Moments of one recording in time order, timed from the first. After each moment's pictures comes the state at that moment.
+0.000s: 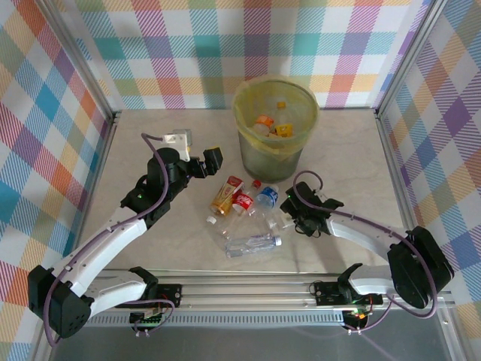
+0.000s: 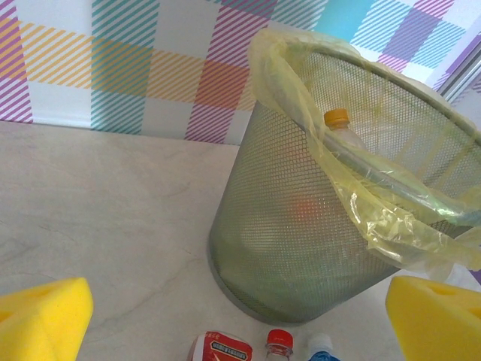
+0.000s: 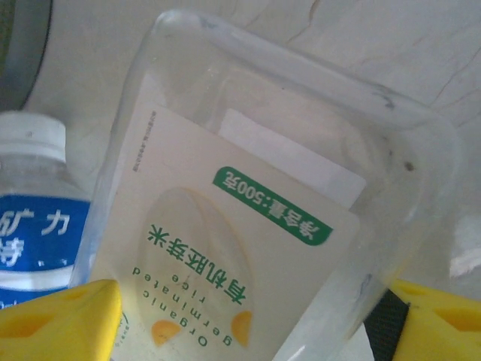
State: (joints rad) left arm -0.56 1.08 0.92 -0.11 -0.17 -0.40; right arm 0.63 1.27 0.64 -0.47 0.19 1.33
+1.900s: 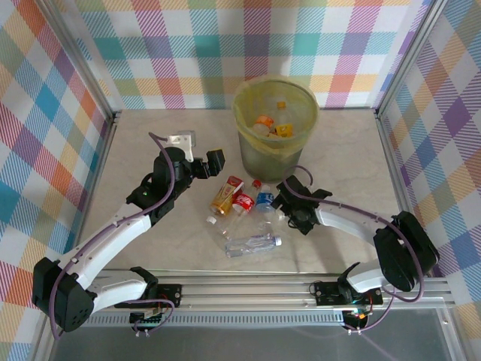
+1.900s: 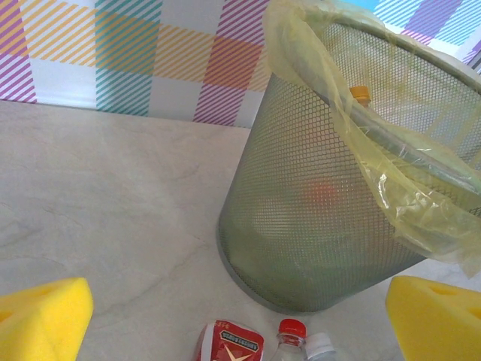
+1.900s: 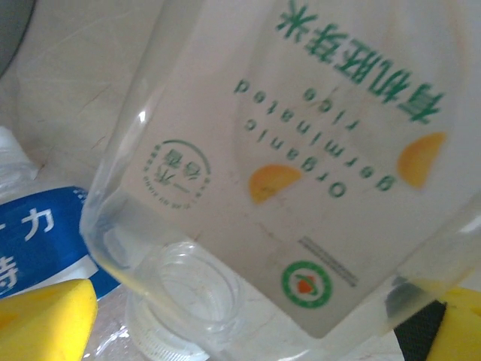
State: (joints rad) left arm -0.56 1.12 0.92 -0.11 -0.17 -0.40; right arm 0.67 1.41 0.77 -0.56 0.15 1.33
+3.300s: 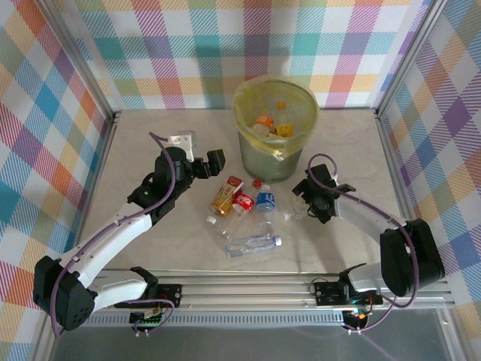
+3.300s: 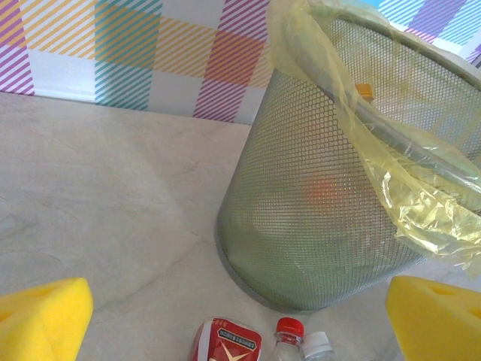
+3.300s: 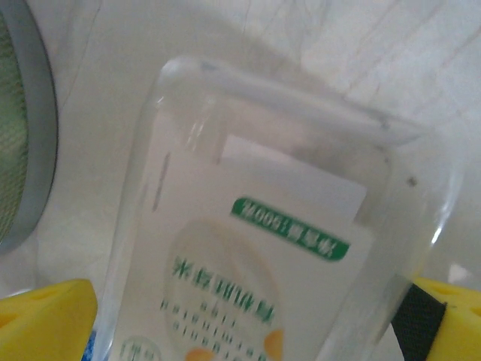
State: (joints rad) left arm -0.56 1.14 0.92 -0.11 -0.17 -0.42; right arm 0.35 1.38 0.75 -0.47 0.10 1.11
